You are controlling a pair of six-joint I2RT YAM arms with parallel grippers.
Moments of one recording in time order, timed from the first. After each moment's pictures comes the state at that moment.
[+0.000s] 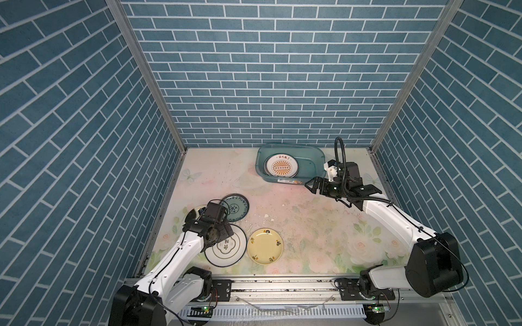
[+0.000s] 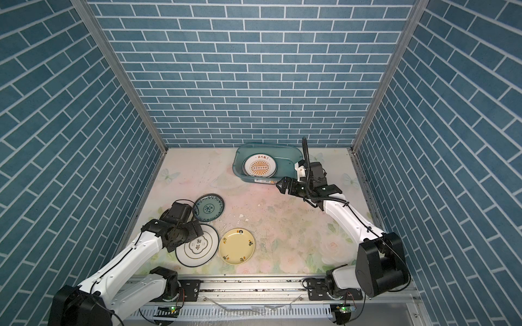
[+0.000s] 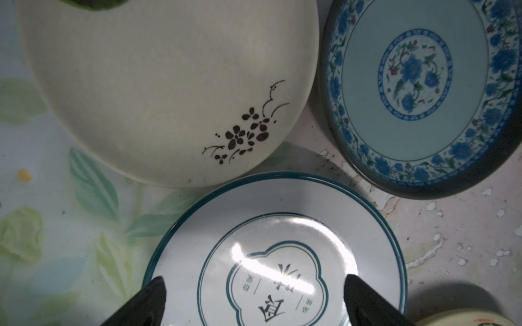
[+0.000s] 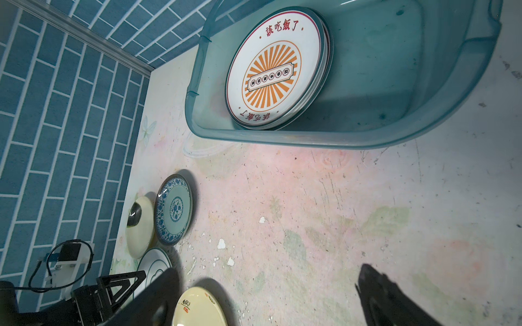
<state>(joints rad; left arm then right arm) -0.28 0.98 0.54 -0.82 -0.13 -0.77 0.36 1.37 1.00 -0.36 -0.38 0.48</state>
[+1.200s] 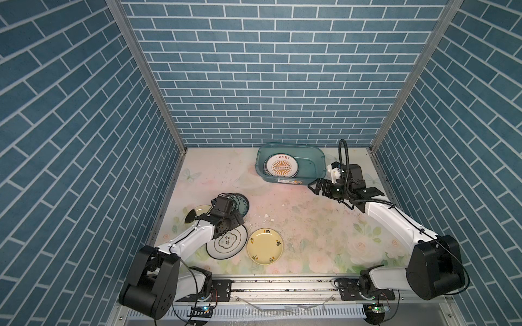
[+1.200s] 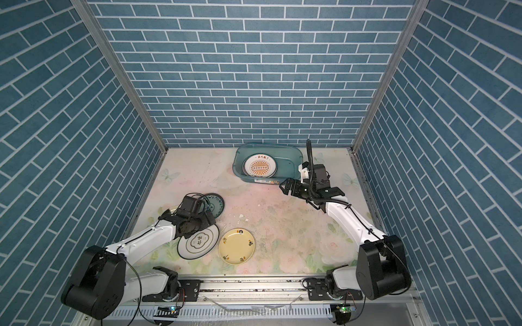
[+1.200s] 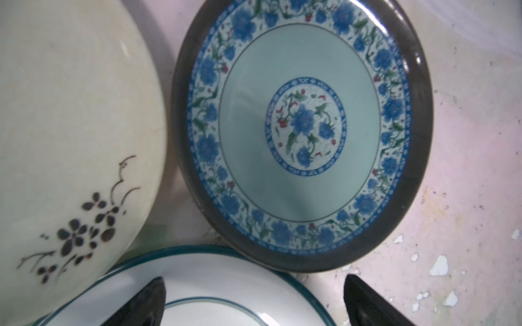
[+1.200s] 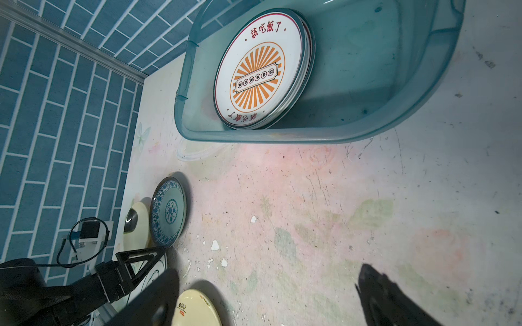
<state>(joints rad) -0.34 1.27 0.55 -0.39 -0.05 -0.79 0.33 1.35 0.95 -0.34 -0.39 0.49</state>
